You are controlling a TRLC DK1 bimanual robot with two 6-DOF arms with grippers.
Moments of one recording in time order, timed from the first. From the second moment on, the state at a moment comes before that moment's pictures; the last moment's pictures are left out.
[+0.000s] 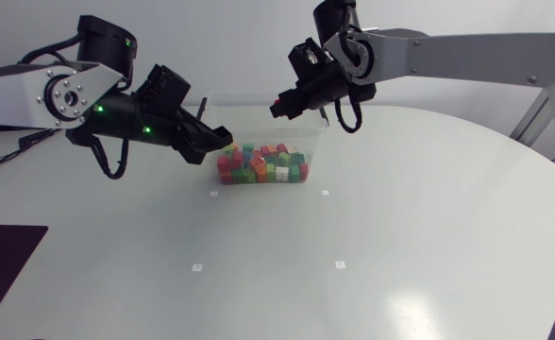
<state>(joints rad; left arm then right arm) -0.26 1.58 1.18 -0.34 0.48 0.47 0.44 2.05 1.75 -0.37 -0.12 -0.17</state>
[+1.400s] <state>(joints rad) -0.28 2.06 1.75 -0.36 0.40 0.42 0.36 1.62 1.33 -0.29 -0.10 -0.18</state>
